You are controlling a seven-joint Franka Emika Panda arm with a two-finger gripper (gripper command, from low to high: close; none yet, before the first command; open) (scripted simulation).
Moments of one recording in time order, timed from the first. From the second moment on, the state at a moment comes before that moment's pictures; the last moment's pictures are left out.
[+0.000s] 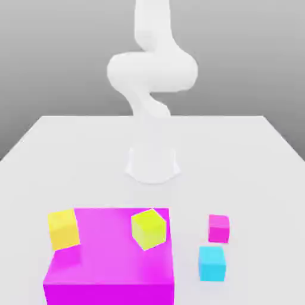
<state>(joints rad) 0.06 -0.72 -0.04 -2.32 0.02 2.34 0.69</state>
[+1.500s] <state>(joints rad) 0.43 0.34 -0.10 -2.59 0.15 2.92 -0.57</state>
